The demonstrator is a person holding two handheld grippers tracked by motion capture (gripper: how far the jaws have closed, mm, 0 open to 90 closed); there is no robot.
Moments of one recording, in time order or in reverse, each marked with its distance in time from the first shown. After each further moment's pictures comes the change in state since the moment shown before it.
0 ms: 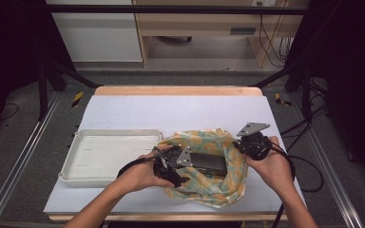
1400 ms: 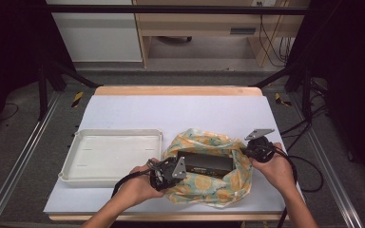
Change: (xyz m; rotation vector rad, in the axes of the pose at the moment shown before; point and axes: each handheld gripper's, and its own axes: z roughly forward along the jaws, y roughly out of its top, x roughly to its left) left arm -0.031 -0.018 -0.003 0.034 0.021 -0.039; right arm -0.031 -0.052 0.046 0.073 0.038 0.096
